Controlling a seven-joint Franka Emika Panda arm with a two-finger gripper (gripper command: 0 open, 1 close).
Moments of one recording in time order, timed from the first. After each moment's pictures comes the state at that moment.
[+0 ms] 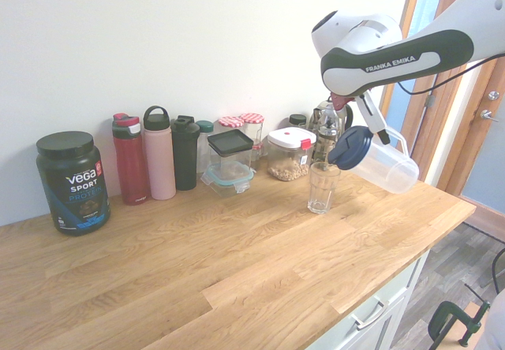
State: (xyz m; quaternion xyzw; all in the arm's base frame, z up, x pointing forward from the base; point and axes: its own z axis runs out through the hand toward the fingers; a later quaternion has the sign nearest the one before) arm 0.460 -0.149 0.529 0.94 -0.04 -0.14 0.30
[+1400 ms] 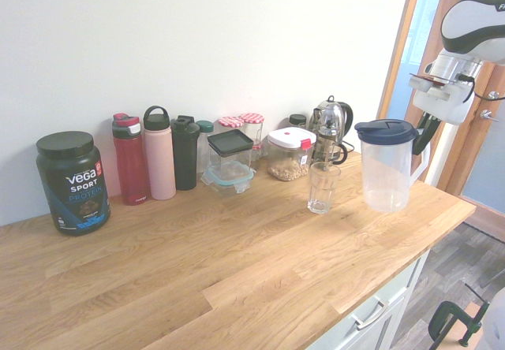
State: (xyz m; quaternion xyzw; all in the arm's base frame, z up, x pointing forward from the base) arm 0.298 -0.267 0.549 0.99 -0.01 0.06 -0.11
